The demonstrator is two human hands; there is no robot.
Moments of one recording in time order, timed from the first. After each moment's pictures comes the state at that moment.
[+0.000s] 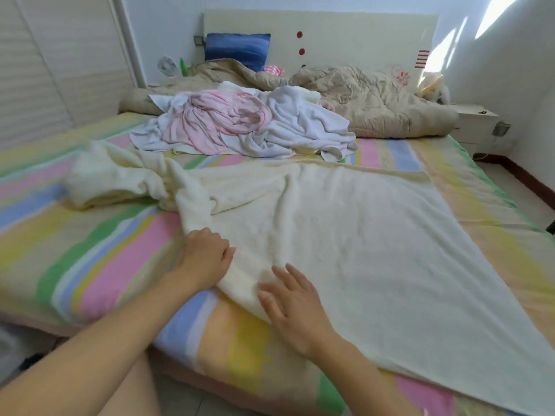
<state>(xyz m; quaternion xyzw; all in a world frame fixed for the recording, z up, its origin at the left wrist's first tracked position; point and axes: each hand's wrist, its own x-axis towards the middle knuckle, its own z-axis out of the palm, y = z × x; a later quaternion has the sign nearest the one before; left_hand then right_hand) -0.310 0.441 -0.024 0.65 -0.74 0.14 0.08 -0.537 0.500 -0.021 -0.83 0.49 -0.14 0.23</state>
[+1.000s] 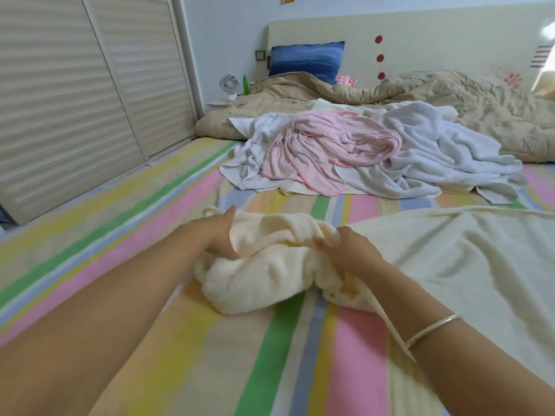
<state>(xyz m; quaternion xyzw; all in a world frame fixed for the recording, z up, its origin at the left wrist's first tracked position) 0.101 0.256 0.056 0.78 -0.60 -0.14 -0.12 -0.168 0.223 0.020 -0.72 0.64 -0.12 0.24</state>
